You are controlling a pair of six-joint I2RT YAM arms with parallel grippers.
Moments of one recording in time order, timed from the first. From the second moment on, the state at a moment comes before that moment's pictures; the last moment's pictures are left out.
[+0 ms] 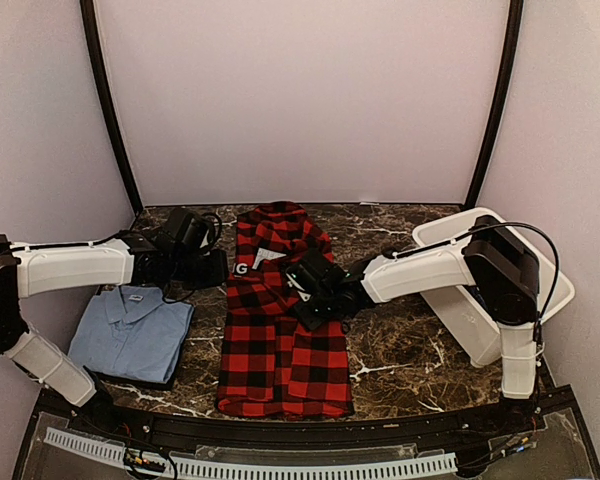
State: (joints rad) left arm -0.64 1.46 0.93 -0.29 -0.12 -0.67; right arm 1.01 2.05 1.35 -0.28 0.27 0.16
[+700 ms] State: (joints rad) left arm -0.64 1.44 0.93 -0.29 -0.13 -0.68; right arm 0.97 1.99 1.32 -0.30 0.25 0.17
